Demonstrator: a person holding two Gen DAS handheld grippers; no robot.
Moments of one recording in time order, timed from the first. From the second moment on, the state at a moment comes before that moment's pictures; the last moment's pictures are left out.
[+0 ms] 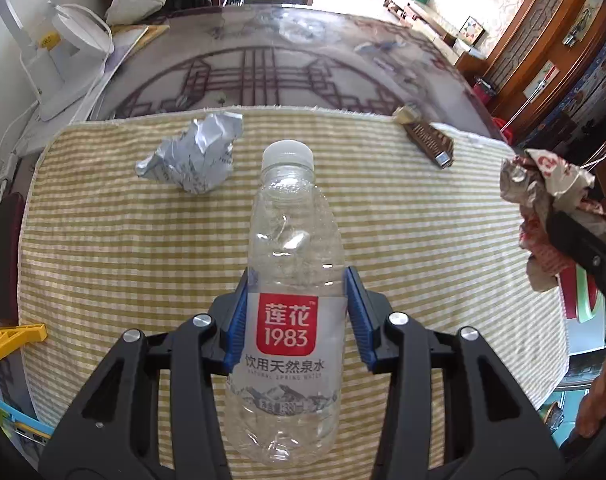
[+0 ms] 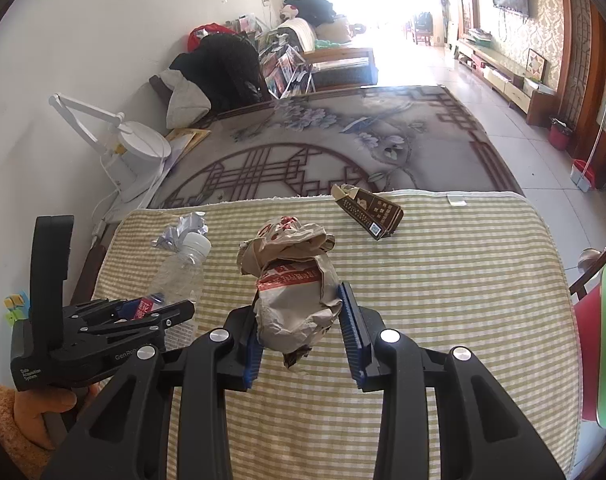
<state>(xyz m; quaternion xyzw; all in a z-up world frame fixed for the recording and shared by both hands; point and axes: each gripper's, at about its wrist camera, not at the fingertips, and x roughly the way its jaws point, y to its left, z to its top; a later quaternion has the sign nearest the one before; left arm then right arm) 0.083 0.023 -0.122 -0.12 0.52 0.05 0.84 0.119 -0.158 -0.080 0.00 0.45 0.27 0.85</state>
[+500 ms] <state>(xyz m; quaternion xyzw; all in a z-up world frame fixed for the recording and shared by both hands) 0.070 -0.004 -0.093 -0.10 0.49 0.05 0.86 0.097 -0.184 -0.060 0.00 0.43 0.26 0.87</state>
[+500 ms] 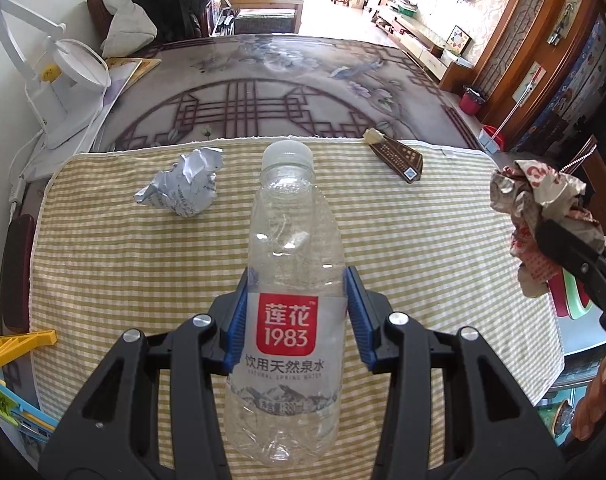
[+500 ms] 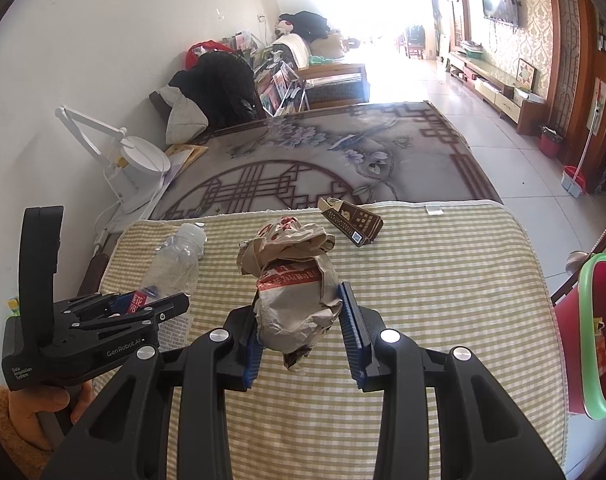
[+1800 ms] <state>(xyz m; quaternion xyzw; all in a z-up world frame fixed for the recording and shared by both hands) 0.071 -0.113 -0.072 -0.06 0.48 0.03 0.87 0.089 -0.304 -0.046 0.05 0.40 0.23 0.88</state>
